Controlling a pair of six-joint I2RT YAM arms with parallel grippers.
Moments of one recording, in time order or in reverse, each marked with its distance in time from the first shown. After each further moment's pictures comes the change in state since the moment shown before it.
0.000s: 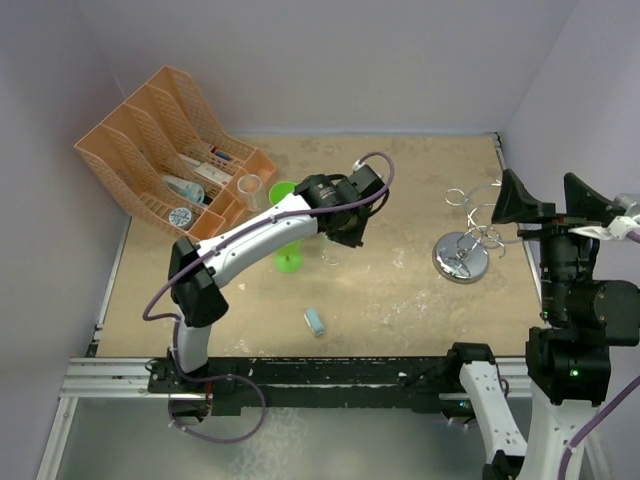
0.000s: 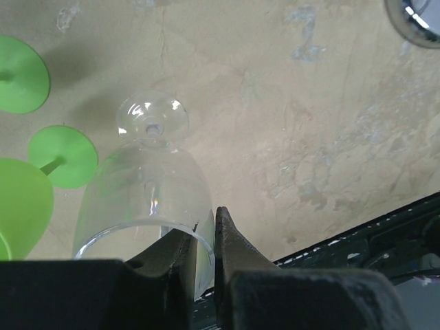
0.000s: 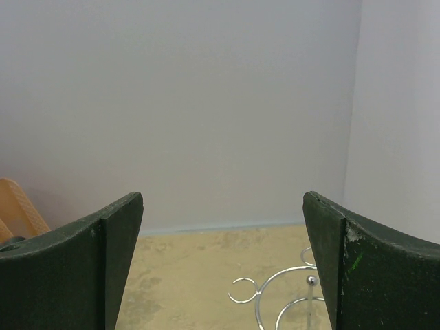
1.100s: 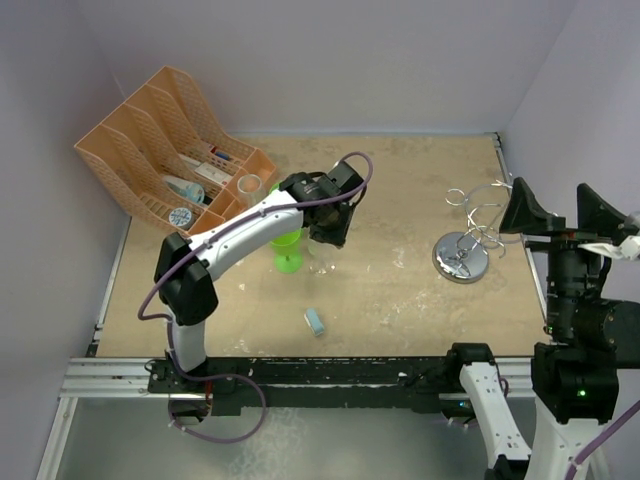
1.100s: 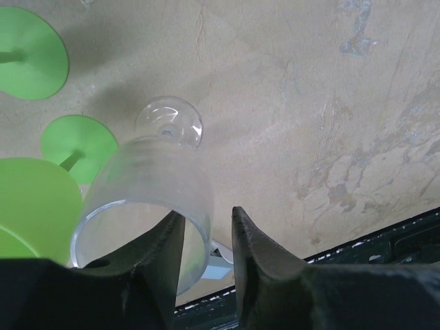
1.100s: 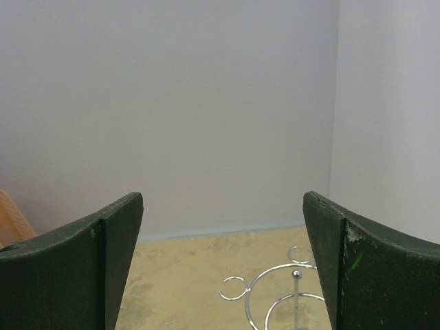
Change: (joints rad) left arm 0.101 -0.034 -0.172 0.059 0.080 0.044; right arm 0.033 -0.044 0.027 -0.046 0.077 -0.036
